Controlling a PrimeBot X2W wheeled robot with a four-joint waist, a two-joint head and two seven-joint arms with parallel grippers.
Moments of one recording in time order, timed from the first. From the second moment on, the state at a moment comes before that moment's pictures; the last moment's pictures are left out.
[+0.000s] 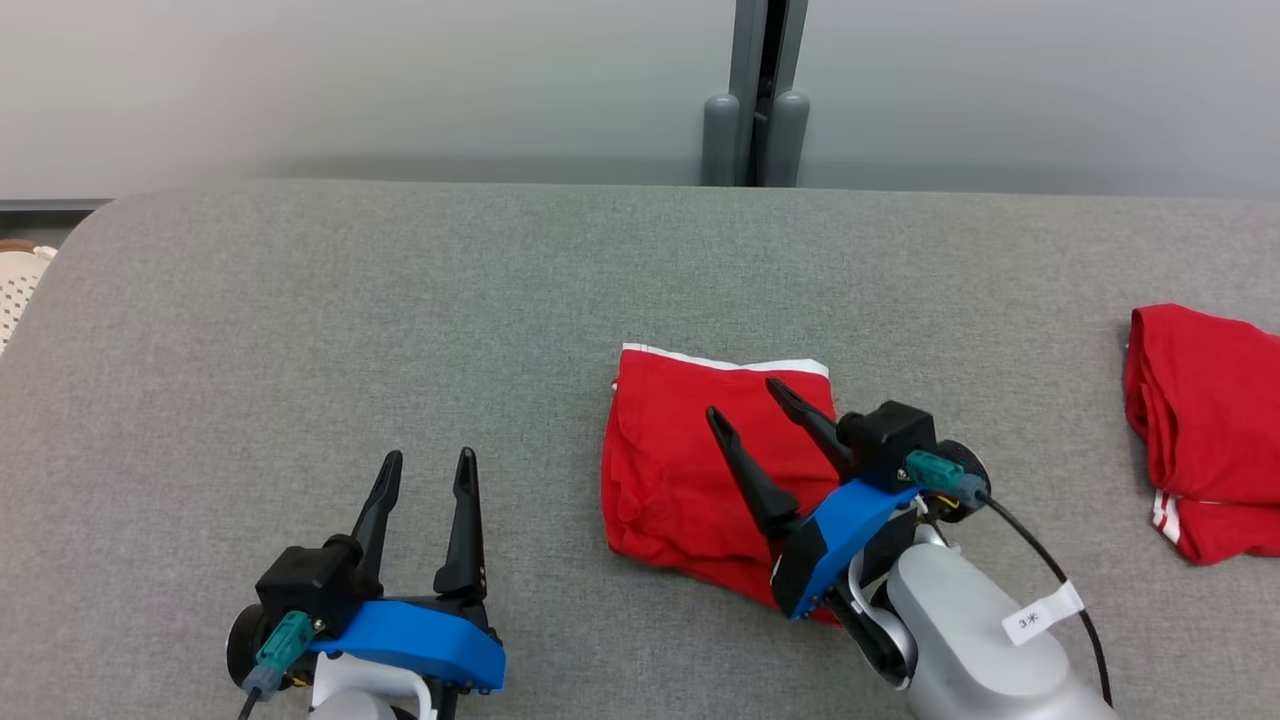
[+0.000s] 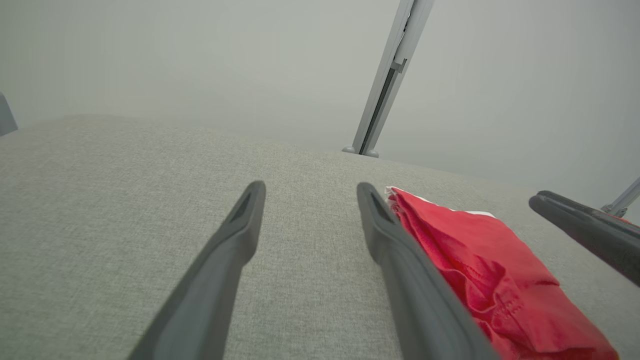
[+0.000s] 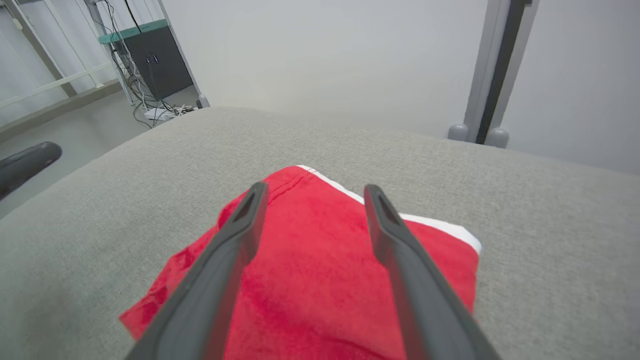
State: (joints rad) left arm -0.14 0.20 -0.41 0.25 -0.53 0.10 -0.26; right arm -0.56 -0.05 0.53 0.74 0.40 0.13 -0.26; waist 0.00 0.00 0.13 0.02
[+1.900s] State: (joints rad) left arm -0.04 0.13 -0.25 0.33 -0.40 0.03 -0.26; right arm -0.15 -0.05 0.08 0.42 0.23 0.13 -0.26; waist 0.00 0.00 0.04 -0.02
